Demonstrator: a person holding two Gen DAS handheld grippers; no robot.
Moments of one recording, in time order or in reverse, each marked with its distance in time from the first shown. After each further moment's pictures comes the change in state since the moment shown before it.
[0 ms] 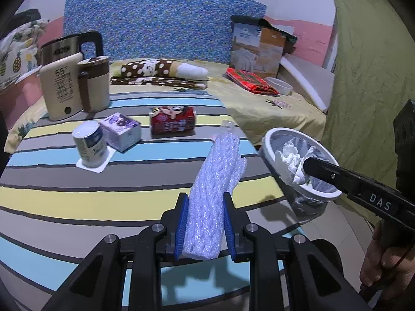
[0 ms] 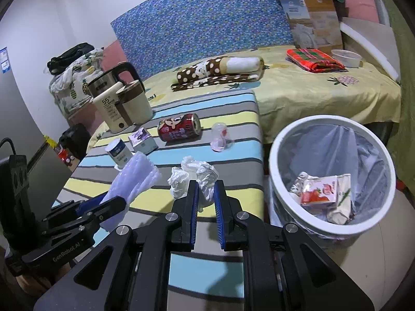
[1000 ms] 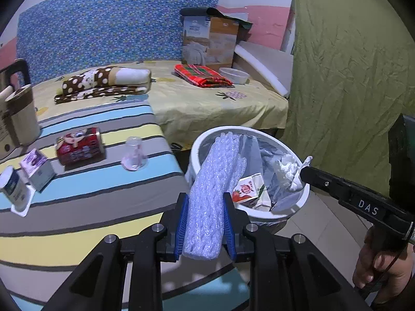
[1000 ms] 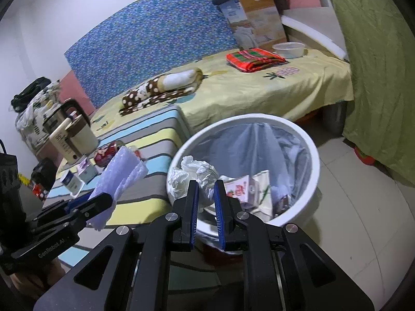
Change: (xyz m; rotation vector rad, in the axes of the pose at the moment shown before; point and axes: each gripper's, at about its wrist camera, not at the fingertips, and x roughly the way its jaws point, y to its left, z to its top) left arm 0.060 -0.108 0.030 0.149 0.028 -0.173; right arm -0.037 -0.099 -0.006 0.173 -0.073 -0.177
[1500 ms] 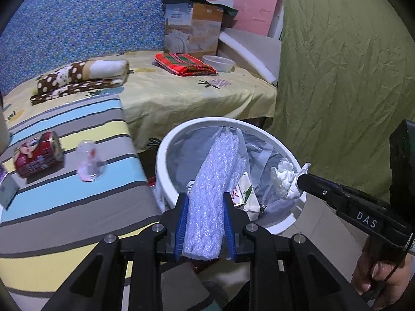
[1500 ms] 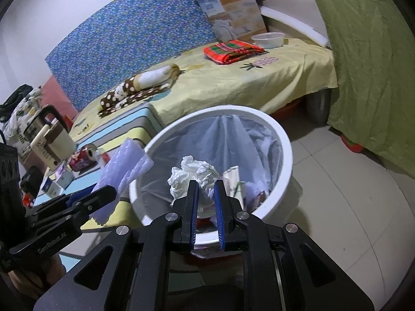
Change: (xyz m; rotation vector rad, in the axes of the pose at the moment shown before) left arm 0.061 -0.028 0.015 0.041 0.065 -0.070; right arm 0.013 -0.034 0.002 0.060 0.031 -0.074
